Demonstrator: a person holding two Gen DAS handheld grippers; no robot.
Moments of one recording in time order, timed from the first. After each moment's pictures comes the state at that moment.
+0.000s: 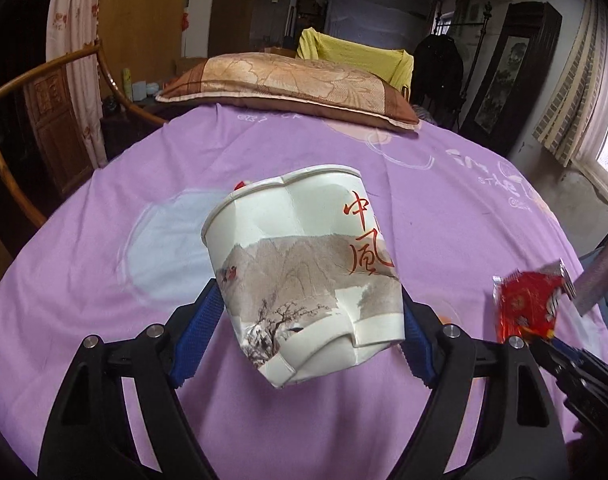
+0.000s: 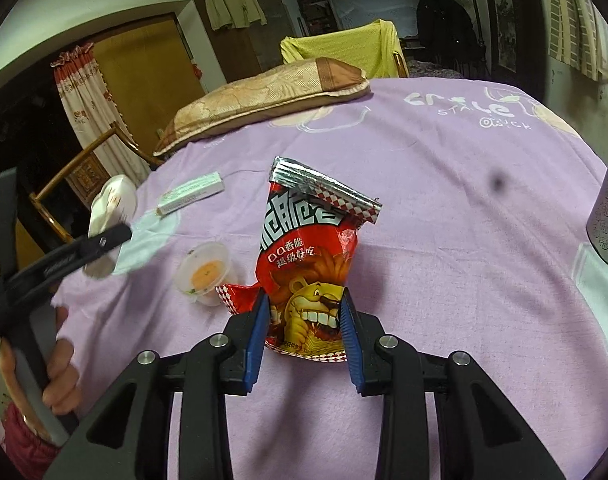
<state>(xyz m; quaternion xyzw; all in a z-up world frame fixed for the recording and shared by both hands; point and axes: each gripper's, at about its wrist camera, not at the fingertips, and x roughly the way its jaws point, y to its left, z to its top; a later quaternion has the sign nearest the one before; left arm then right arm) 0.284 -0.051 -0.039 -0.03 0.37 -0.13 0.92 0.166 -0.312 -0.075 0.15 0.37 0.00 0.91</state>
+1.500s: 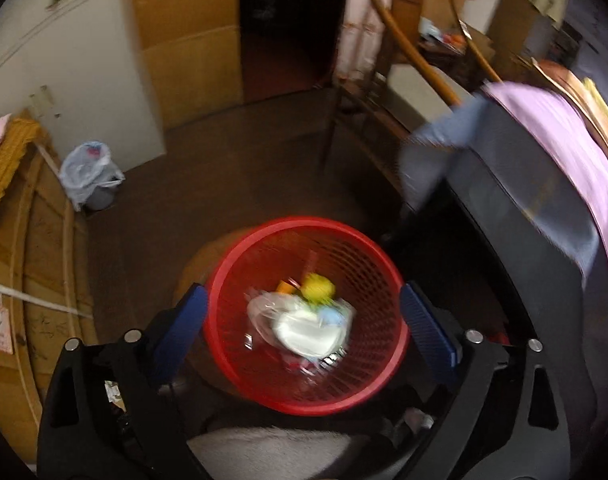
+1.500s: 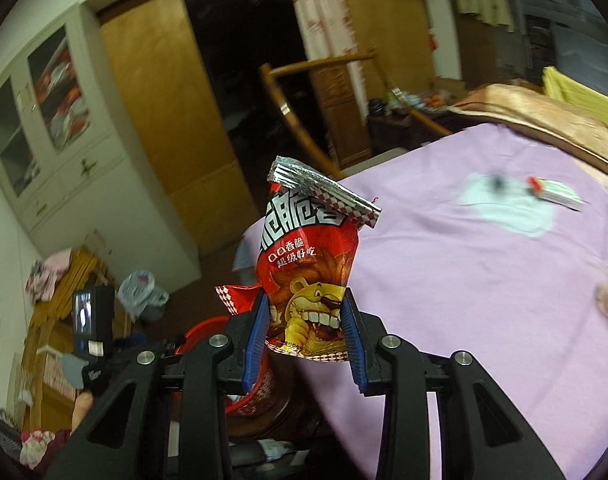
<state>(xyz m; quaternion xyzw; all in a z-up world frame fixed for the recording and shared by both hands) 0.014 0.343 -0.142 -0.19 0.45 0.27 0.83 0.099 0.027 -0.018 -0.01 0.37 0.35 0.86</state>
